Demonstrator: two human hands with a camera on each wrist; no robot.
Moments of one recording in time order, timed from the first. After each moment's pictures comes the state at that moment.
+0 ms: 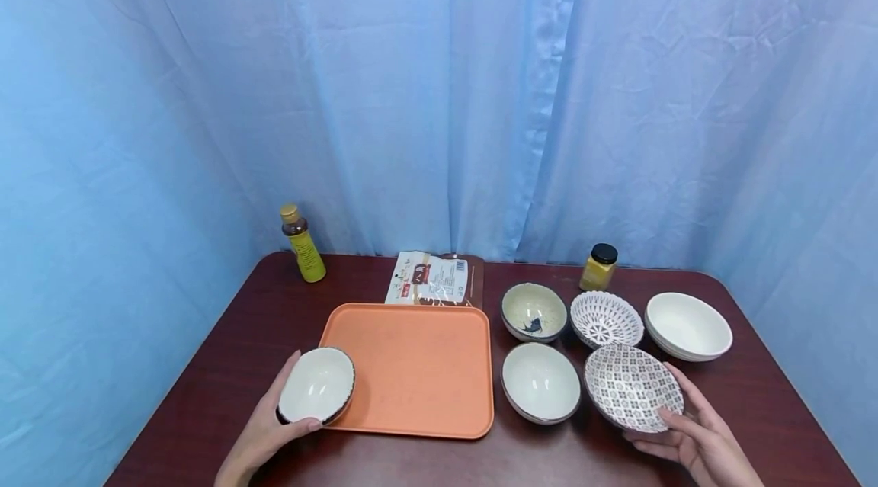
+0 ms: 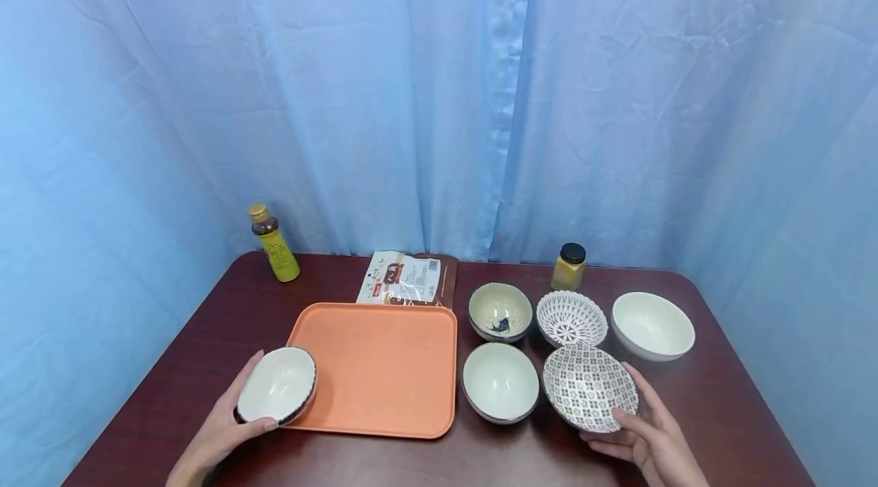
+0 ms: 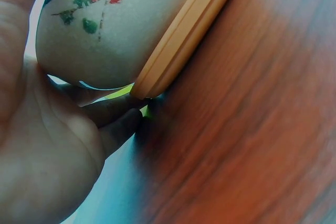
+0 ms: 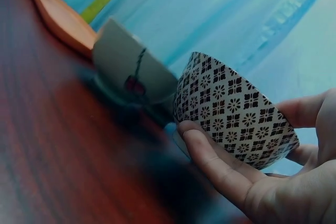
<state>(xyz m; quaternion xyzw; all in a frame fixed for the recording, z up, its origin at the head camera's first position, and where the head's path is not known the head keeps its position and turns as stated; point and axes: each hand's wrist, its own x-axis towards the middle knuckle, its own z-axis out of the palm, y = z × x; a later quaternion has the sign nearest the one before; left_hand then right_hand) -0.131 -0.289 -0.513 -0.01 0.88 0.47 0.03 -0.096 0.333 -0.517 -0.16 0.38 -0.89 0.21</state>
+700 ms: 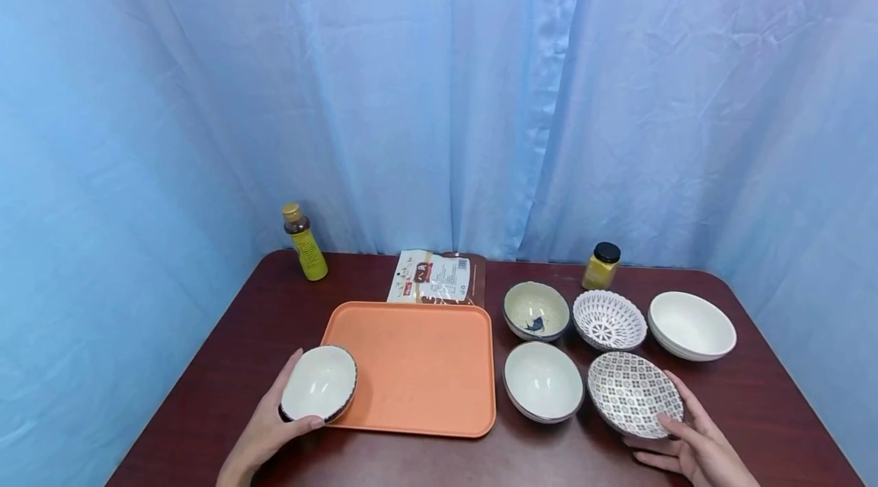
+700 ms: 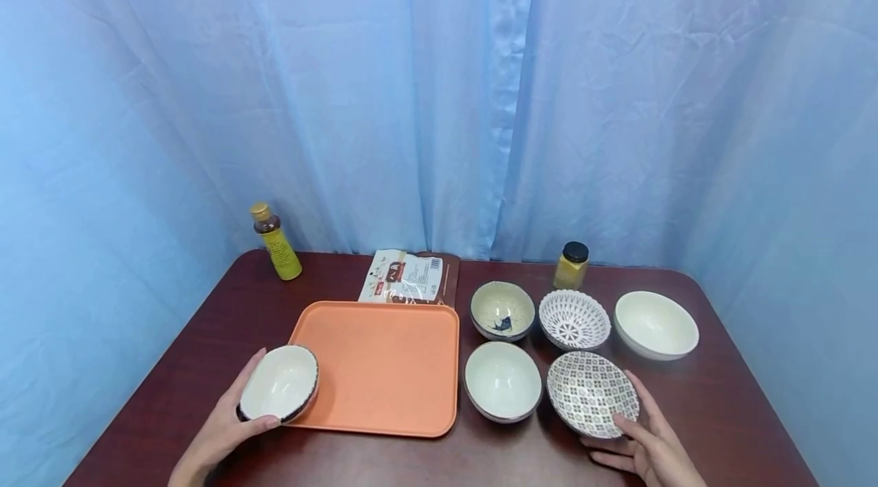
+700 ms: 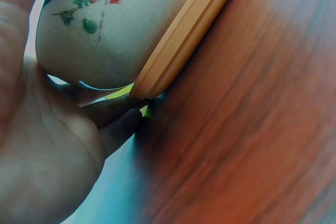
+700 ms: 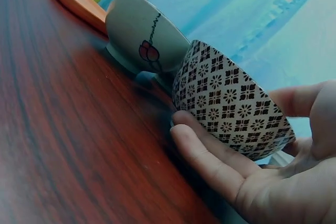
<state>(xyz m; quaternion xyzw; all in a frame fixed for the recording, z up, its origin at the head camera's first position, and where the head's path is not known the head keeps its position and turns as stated) -0.130 -0.288 -0.511 -0.02 0.88 0.47 0.04 -0.096 0.343 -0.536 0.00 0.49 -0.83 0.25</state>
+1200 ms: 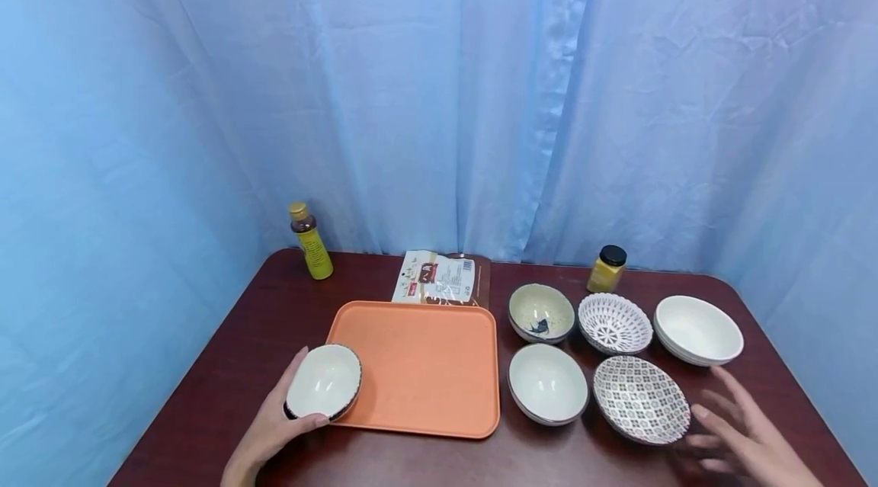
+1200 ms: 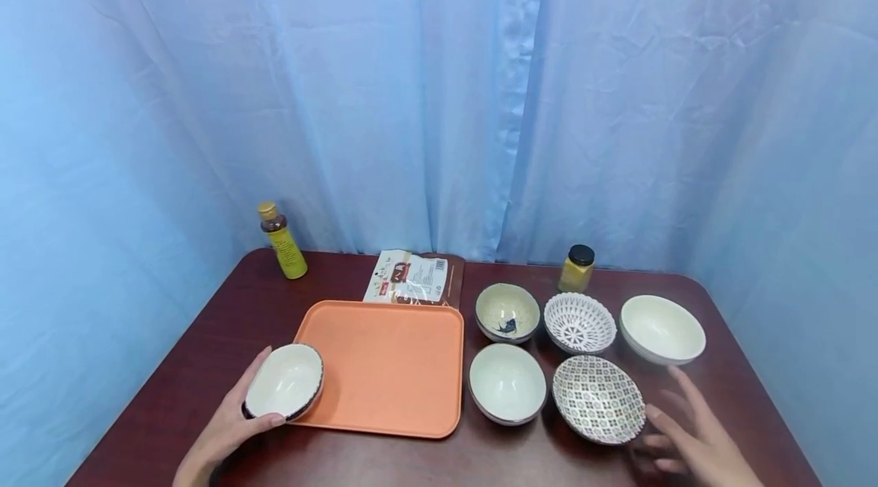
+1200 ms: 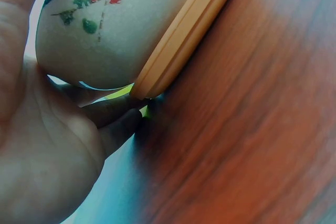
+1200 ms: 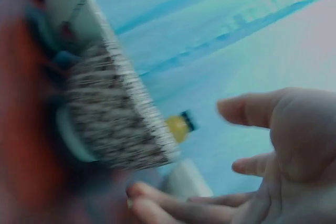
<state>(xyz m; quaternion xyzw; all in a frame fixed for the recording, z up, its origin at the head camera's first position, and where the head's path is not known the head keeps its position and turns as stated) -0.130 -0.289 -0.512 -0.01 0.87 0.49 0.03 -0.091 0.363 -0.483 0.04 0.80 -0.58 0.15</state>
